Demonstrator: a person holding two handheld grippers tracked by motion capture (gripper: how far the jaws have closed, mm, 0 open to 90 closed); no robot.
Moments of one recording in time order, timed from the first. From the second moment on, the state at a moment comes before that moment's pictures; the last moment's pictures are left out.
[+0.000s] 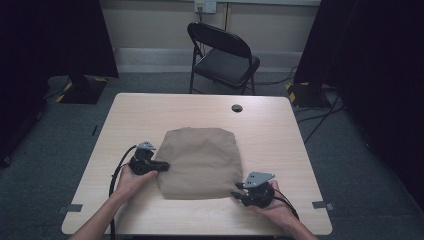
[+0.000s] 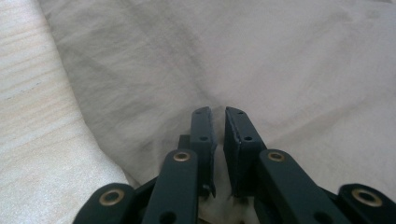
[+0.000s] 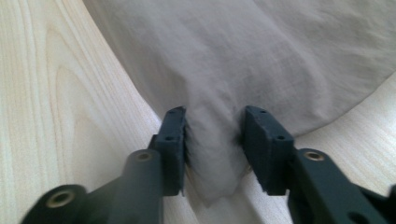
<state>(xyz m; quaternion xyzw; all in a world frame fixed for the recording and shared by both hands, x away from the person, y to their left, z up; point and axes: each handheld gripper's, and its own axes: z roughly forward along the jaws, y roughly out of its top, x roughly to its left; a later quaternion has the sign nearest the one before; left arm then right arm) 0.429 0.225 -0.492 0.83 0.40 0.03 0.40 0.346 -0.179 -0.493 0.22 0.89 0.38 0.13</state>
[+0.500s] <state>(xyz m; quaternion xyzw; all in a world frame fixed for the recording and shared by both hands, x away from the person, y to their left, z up) 0.426 0.215 -0.491 0.84 0.38 0.02 0.39 0.351 -0.187 -0.488 0.24 0.89 0.37 0.11</state>
